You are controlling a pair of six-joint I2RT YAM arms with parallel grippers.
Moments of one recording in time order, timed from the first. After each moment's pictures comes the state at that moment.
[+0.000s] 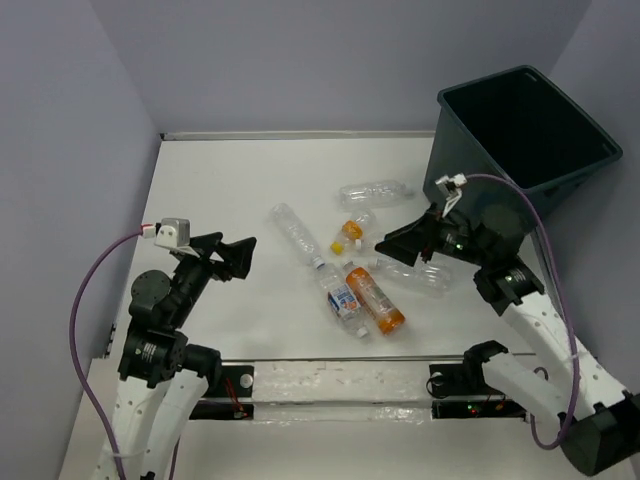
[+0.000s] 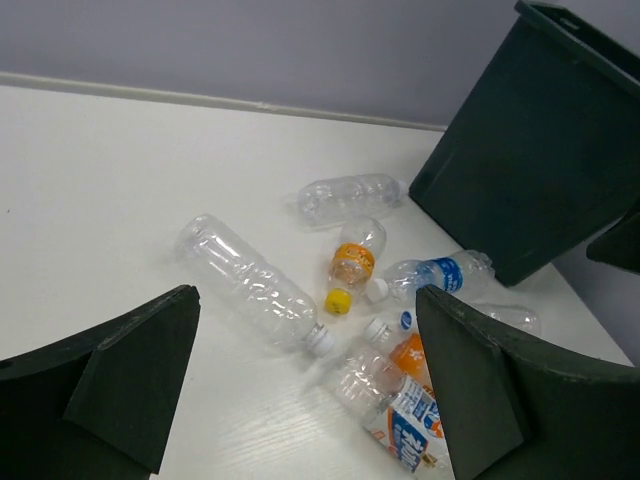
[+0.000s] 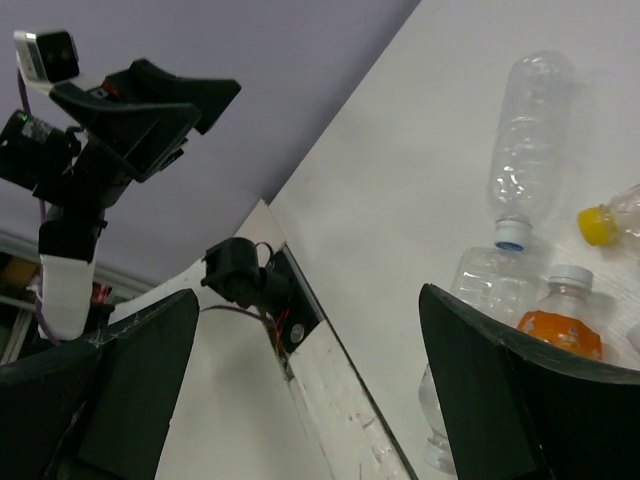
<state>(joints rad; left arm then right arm) -0.26 0.32 0.63 -0.27 0.16 -0.40 0.27 0.78 0.71 0.06 -0.82 0.75</state>
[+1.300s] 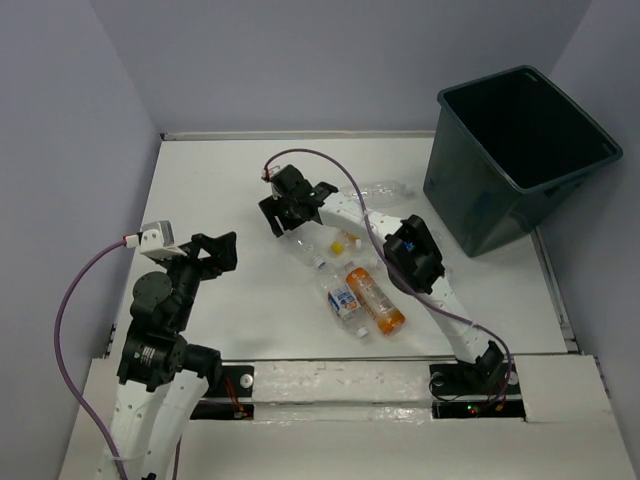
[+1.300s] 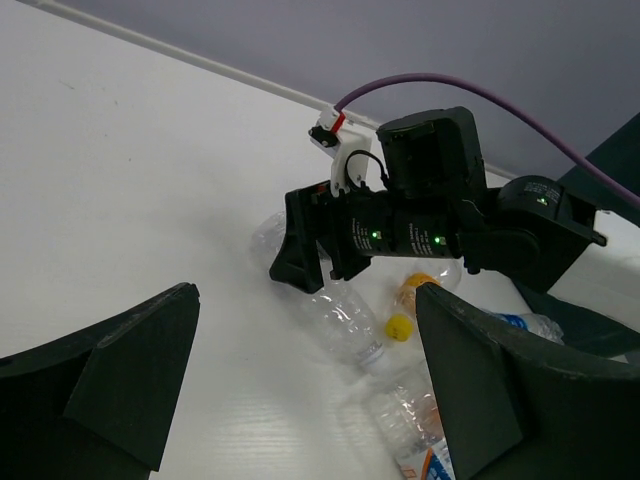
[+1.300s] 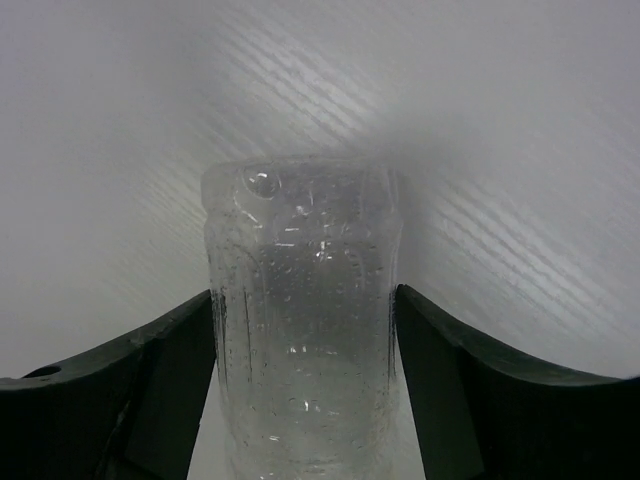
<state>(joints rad) -0.25 0.31 0.63 -0.37 -0.13 -0.48 0.83 2.46 2.18 -0.58 0.01 0.18</state>
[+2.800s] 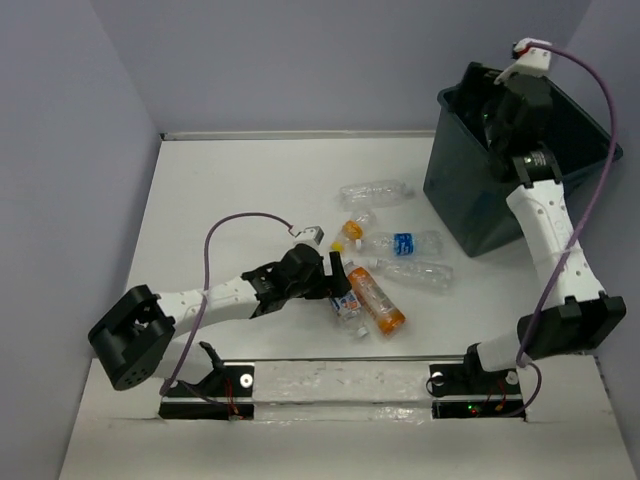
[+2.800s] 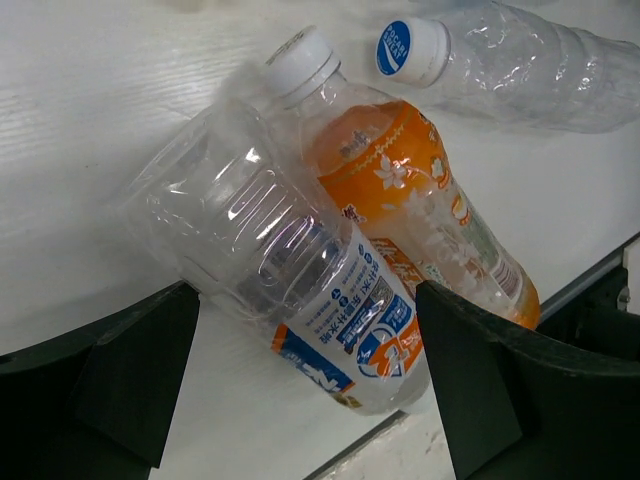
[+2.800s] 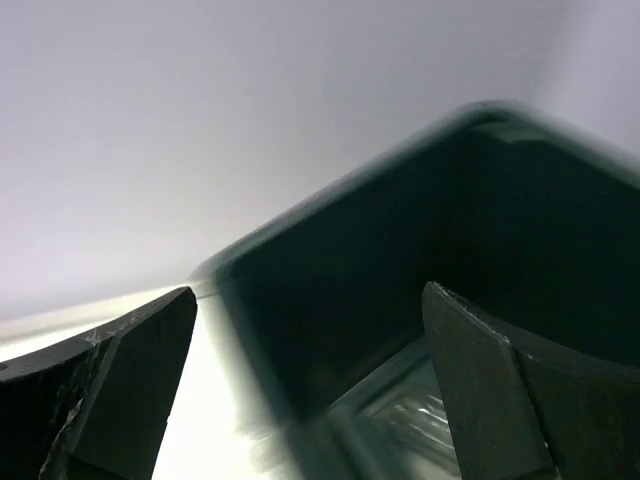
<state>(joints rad) -0.90 1.26 0.58 0.00 -0.06 -0.84 0.03 1.52 1.73 -0.23 0.26 0.17</state>
